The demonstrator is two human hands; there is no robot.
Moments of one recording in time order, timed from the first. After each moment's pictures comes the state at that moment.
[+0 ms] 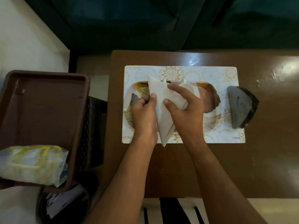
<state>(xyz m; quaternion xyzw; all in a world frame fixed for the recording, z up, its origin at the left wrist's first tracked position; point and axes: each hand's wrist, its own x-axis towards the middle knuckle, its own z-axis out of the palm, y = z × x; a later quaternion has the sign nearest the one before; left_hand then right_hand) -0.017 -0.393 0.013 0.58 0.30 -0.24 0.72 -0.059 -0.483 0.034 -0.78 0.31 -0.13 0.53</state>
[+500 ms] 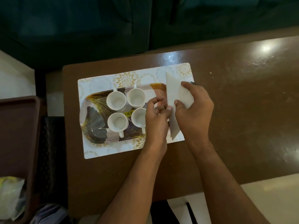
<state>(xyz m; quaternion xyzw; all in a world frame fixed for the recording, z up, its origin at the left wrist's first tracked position) -0.086 -0.538 0.020 0.60 0.17 -0.36 0.70 -0.117 -0.618 0.041 -0.82 0.40 -0.17 0.38</state>
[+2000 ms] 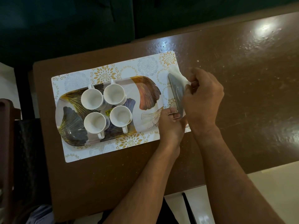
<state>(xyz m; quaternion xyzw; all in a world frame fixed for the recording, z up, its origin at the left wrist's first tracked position) -0.139 -0.605 -0.017 0.66 0.20 -0.43 0.58 -0.130 -0.689 0.010 -0.86 0.39 -0.21 0.25</state>
